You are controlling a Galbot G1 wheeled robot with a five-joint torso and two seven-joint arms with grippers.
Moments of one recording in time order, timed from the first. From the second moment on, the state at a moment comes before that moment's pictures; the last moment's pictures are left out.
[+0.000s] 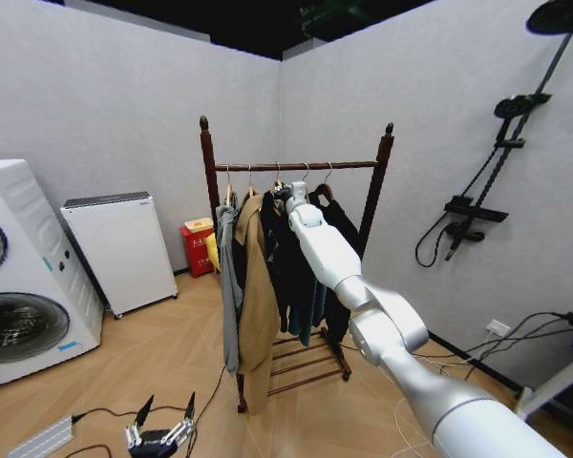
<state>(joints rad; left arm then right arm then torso) 1.86 -1.52 -0.65 -2.22 -0.22 -0.12 0.14 0.30 1.55 0.14 0.59 0.33 -0.10 0.01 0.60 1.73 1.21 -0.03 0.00</state>
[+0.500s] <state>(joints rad) 1.86 -1.52 -0.65 -2.22 -0.22 -0.12 0.14 0.01 1.30 0.11 1.20 0.51 -0.25 0.06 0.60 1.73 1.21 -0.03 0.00</state>
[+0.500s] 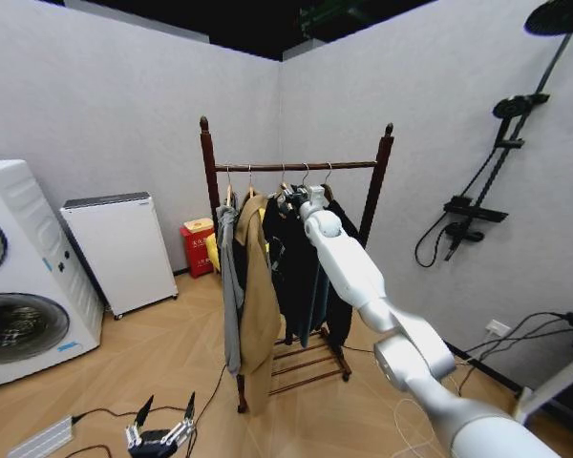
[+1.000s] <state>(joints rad) 1.86 -1.52 -0.65 -2.22 -0.22 -0.12 0.14 -0.86 0.88 0.60 2.11 0.71 -0.33 0.19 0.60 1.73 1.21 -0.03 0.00</state>
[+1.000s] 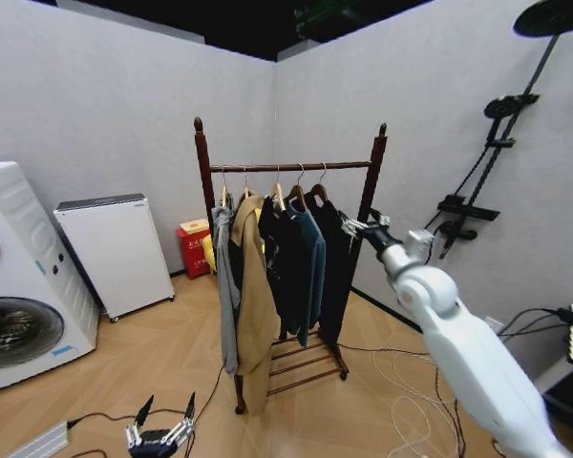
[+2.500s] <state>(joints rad) 1.86 -1.52 -0.65 -2.22 -0.22 -0.12 0.14 -1.87 1.24 0.81 2.25 0.41 0.16 0.18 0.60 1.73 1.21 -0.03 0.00</state>
